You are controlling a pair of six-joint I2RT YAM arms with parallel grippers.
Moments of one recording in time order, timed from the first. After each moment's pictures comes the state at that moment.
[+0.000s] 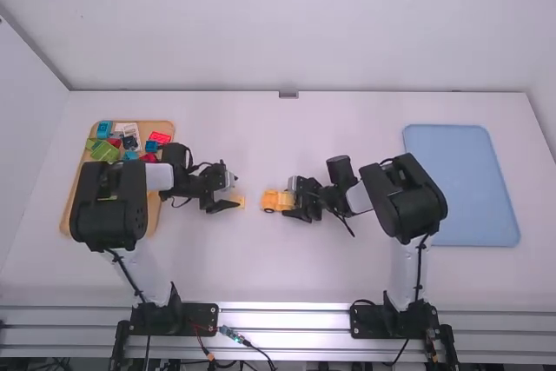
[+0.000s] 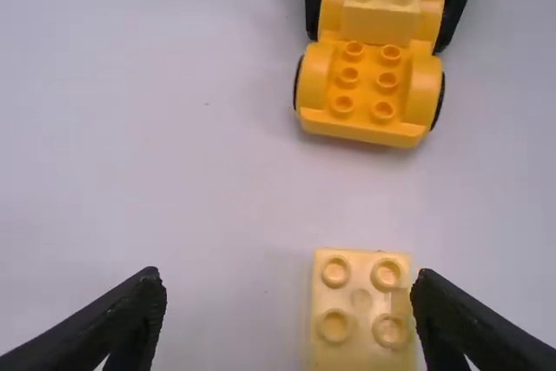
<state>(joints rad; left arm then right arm) 0.12 1.91 0.84 -0.28 0.94 1.44 0.35 2.10 0.74 0.43 -0.95 -0.86</state>
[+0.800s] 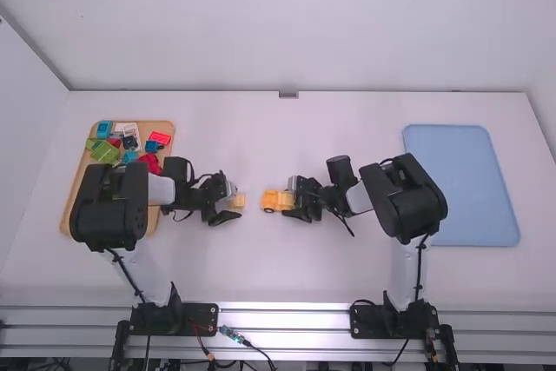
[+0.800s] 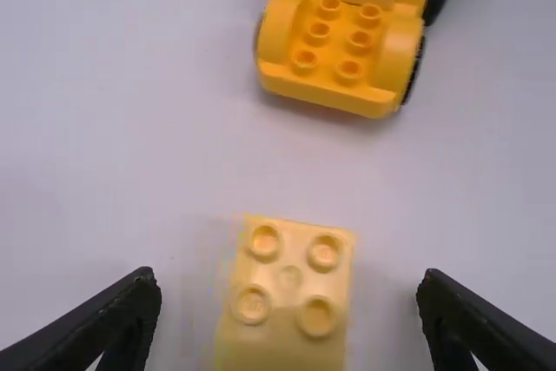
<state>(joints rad) 0.12 1.91 0.71 -0.13 0.93 1.31 0.35 2.10 0.74 0.43 -0.95 -0.84</state>
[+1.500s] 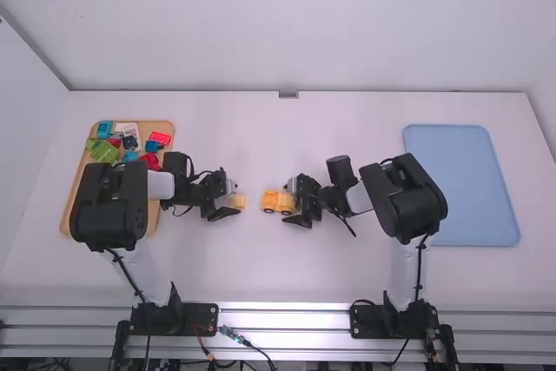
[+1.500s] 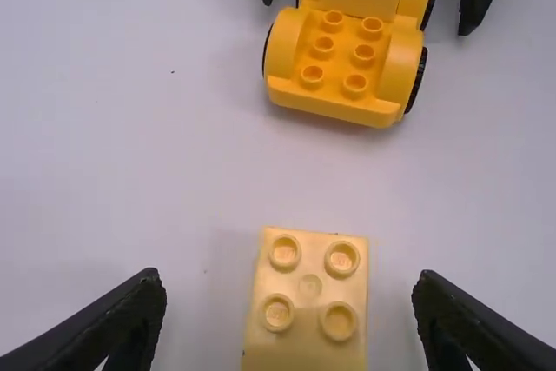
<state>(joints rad) 0.12 1.91 0.76 -0.17 0.93 1.38 0.35 2.10 0.74 0.43 -0.98 -0.91</state>
